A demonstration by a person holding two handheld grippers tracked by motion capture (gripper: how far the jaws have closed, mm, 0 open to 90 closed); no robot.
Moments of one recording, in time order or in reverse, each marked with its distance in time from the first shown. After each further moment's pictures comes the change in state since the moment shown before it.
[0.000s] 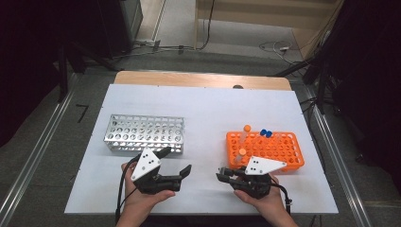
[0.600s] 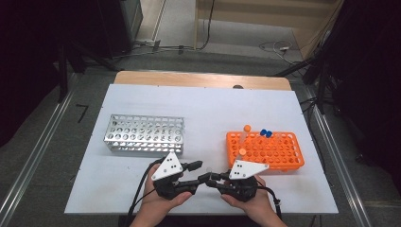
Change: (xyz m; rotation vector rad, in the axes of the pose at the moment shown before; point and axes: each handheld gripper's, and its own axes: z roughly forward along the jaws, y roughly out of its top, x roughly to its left) left arm -0.024 -0.002 0.029 0.059 -0.237 0.000; right arm 0.015 0.002 0.027 0.040 0.042 -0.039
